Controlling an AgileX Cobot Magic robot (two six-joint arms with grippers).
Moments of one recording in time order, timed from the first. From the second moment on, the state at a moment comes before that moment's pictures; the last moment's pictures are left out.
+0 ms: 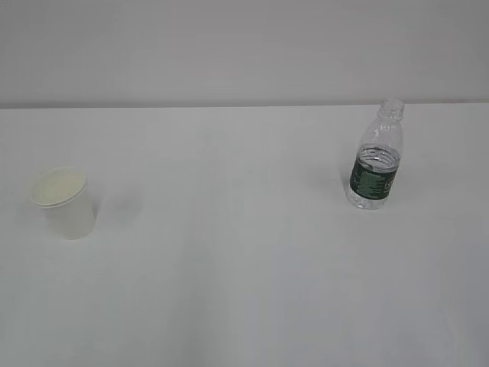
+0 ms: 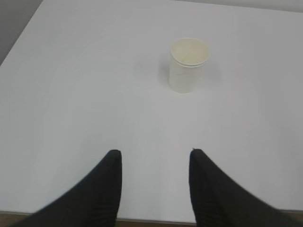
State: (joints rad) left arm 0.03 0.00 -0.53 -0.03 1.11 -0.11; right arm -0.11 -0.02 -0.49 -0.05 1.14 -0.01
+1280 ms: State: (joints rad) left arm -0.13 0.45 -0.62 -0.01 0.47 -0.06; right arm -0.11 0.37 -0.62 0.21 0.45 -0.12
